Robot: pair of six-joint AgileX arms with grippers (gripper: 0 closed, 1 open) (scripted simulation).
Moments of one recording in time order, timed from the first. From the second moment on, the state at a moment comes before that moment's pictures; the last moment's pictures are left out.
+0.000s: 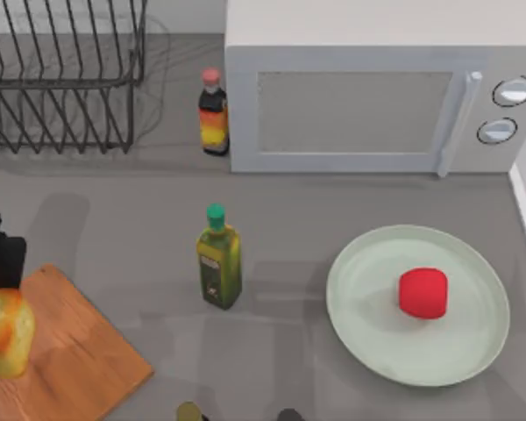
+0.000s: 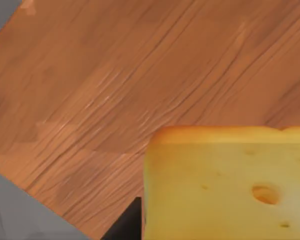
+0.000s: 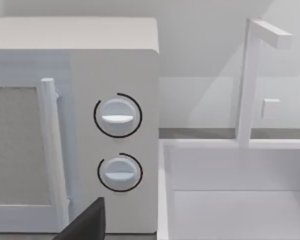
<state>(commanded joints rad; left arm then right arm) -0.10 1.44 0.88 -1.06 0.04 -1.63 0.00 0.00 0.00 0.00 0.00 0.00</state>
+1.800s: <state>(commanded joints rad) -0.10 1.50 0.75 -0.86 0.04 -1.64 0.00 0.00 0.00 0.00 0.00 0.00</state>
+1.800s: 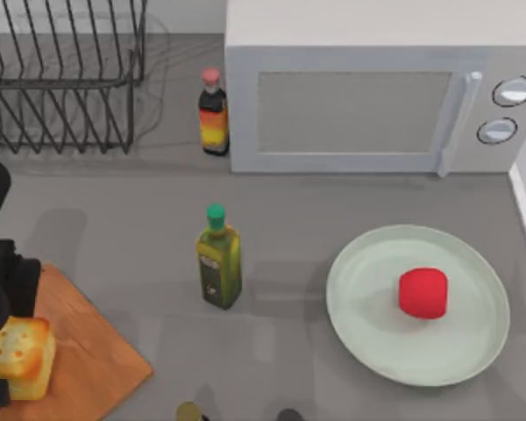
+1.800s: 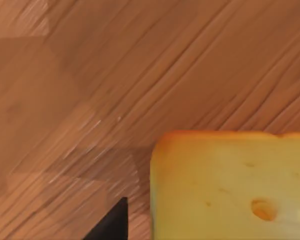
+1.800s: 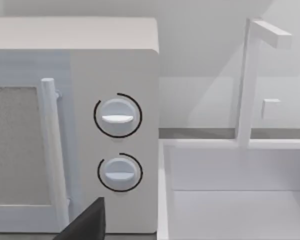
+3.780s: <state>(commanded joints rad) 0.00 0.00 0.00 0.00 0.00 0.00 0.00 0.00 0.00 0.00 0.00 0.00</state>
